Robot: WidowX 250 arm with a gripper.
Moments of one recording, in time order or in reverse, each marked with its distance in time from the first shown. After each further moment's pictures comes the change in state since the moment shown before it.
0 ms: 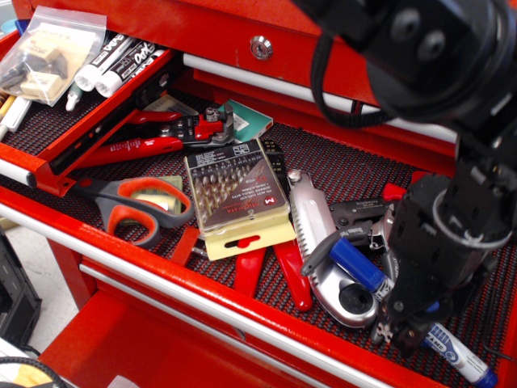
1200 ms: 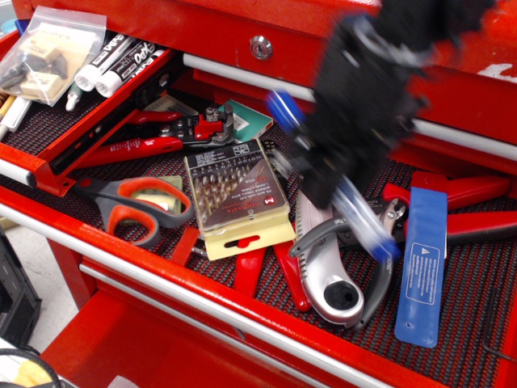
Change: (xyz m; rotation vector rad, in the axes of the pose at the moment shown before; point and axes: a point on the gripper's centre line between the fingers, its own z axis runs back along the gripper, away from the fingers) arm 0.097 0.026 0.093 0.196 -0.083 -0.156
